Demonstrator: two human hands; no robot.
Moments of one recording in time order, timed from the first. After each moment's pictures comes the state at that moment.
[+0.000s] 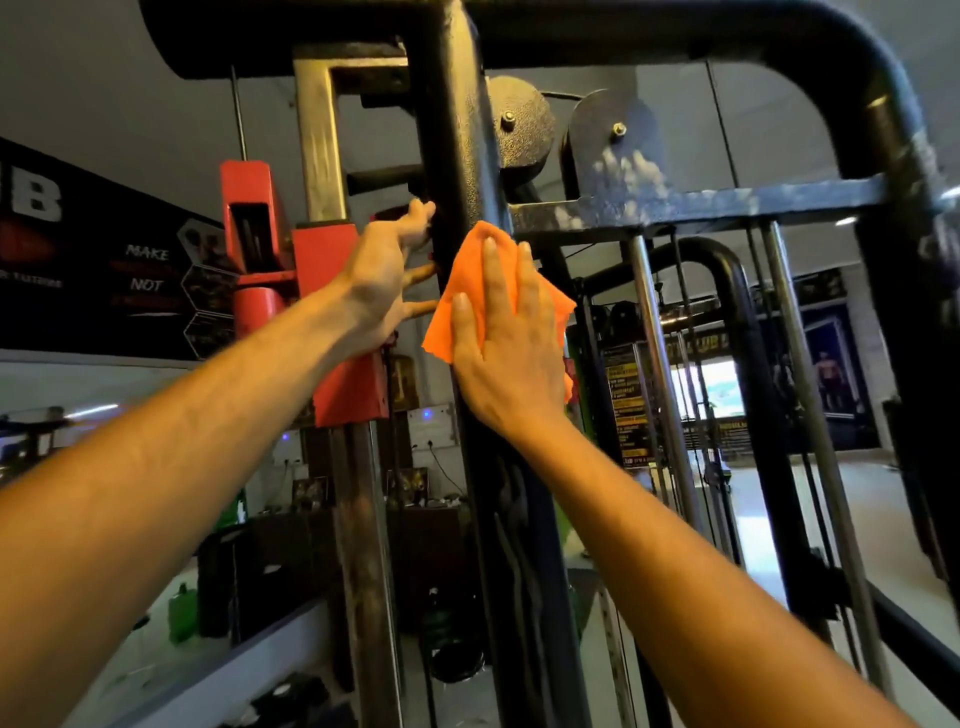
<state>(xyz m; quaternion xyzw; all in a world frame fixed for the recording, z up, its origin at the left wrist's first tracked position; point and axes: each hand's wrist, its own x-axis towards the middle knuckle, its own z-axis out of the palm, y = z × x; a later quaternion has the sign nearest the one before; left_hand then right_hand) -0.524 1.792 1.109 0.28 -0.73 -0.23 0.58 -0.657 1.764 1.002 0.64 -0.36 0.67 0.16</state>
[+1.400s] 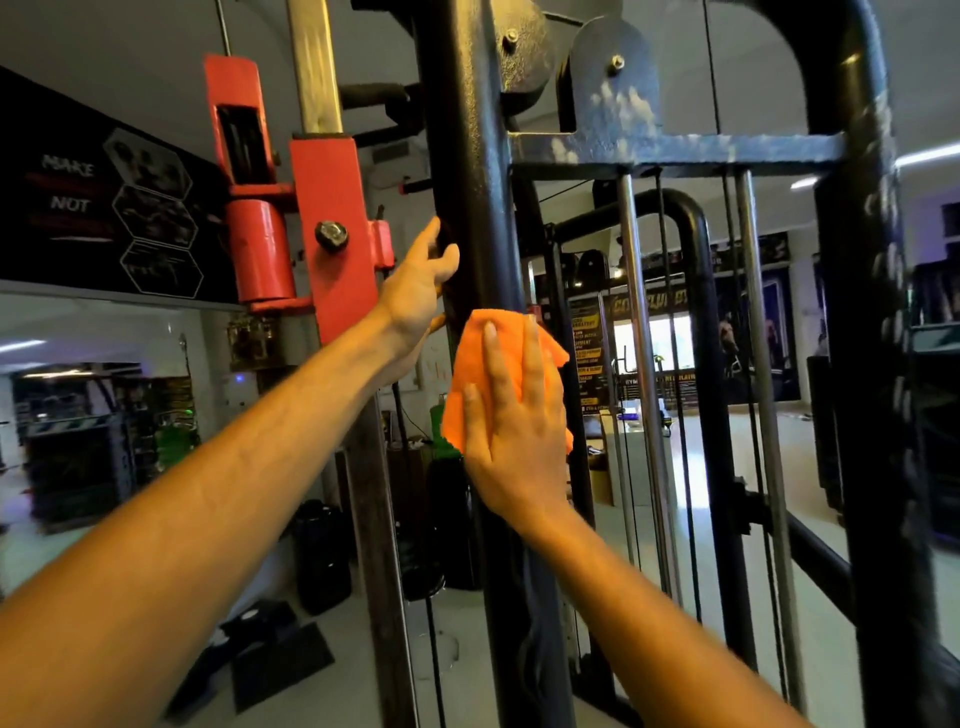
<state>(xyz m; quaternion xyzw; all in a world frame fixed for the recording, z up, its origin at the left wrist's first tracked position) -0.530 1.792 1.009 0.28 -0.72 -0.28 0.57 -0.650 1.774 0.846 0.63 -0.39 0.64 0.20</state>
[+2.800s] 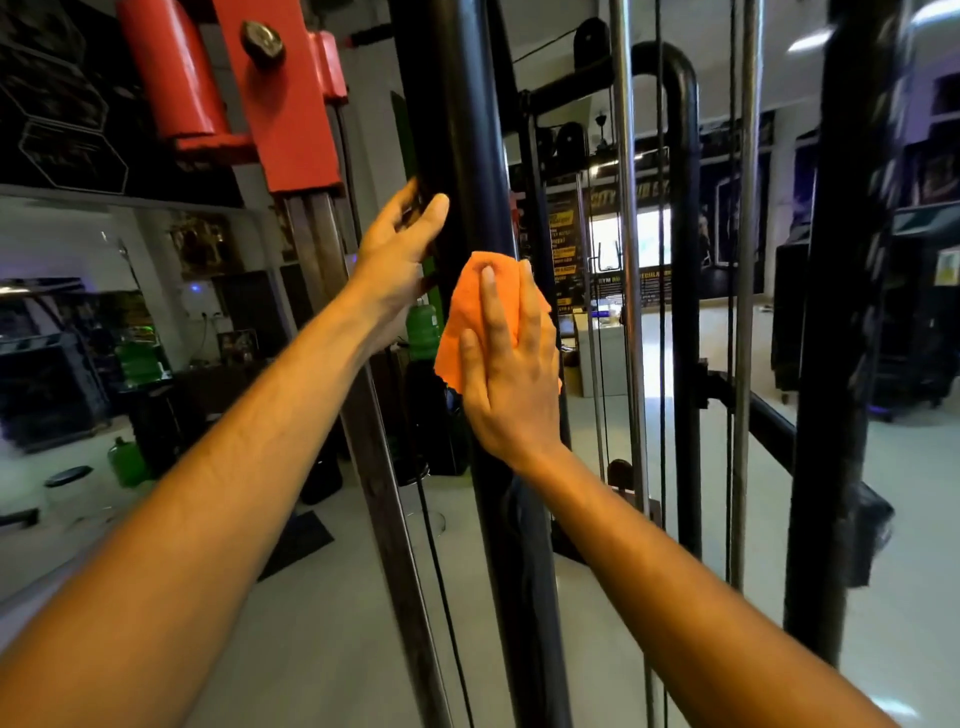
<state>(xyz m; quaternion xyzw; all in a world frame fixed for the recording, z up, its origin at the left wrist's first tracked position) -0.529 1.784 0.909 0.27 -0.66 -0.36 0.60 -0.649 1.782 0.763 0.63 -0.43 0.63 0.16</state>
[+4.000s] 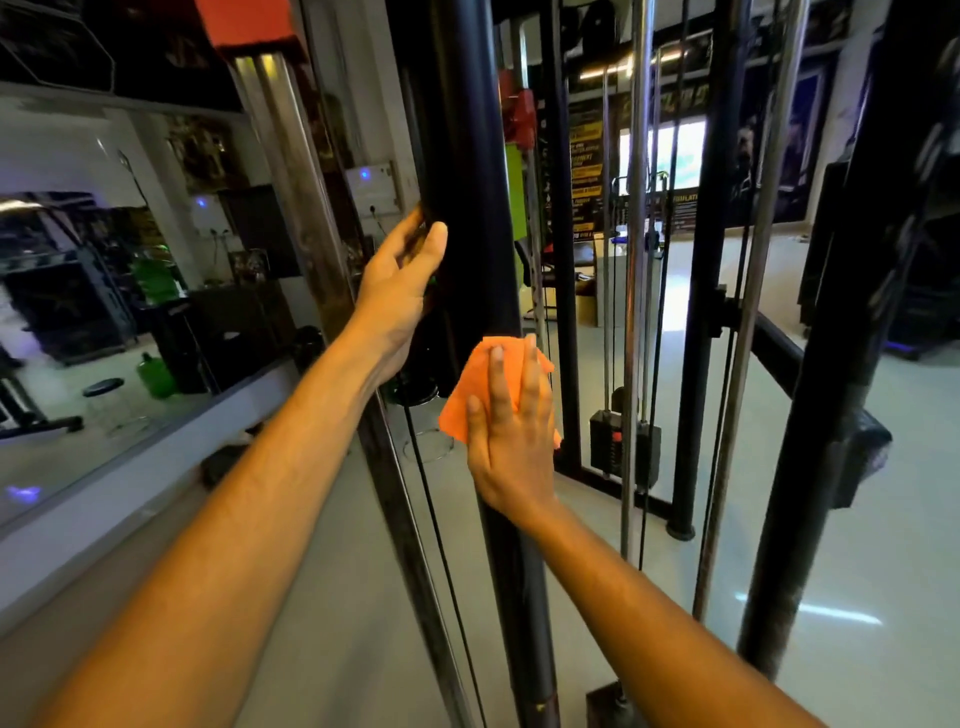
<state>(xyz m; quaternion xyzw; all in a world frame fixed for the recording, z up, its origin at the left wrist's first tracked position) -0.528 1.781 0.785 0.32 -0.62 -0.38 0.61 -0.650 1.805 0.595 0.65 -0.49 0.57 0.06</state>
